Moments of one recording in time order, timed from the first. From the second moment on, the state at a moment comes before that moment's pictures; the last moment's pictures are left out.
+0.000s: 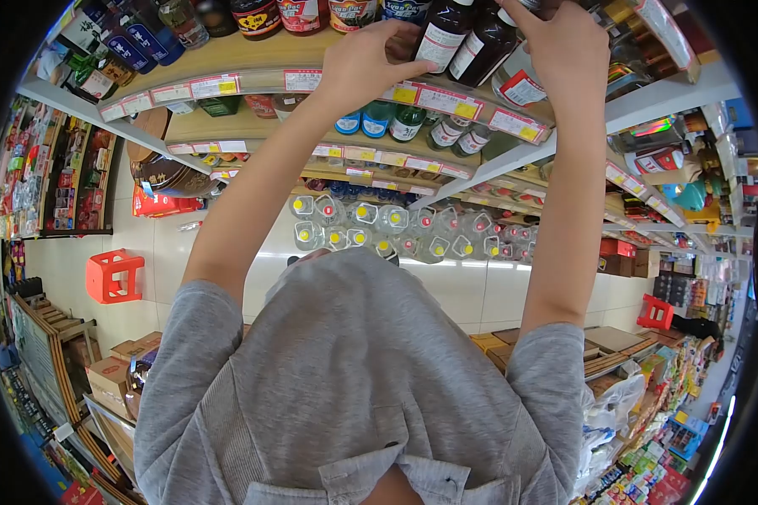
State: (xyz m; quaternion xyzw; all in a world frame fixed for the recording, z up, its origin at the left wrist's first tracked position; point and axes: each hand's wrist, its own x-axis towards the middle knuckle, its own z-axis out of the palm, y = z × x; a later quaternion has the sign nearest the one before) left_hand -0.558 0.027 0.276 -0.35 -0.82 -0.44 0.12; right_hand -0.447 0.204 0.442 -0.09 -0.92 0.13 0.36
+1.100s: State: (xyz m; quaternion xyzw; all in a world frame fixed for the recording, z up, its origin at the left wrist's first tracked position) left_hand -0.556 0.025 0.276 -0.35 -0.82 -0.44 0.12; right_hand -0.451 0.223 0.440 -0.07 -0.89 0.38 0.23
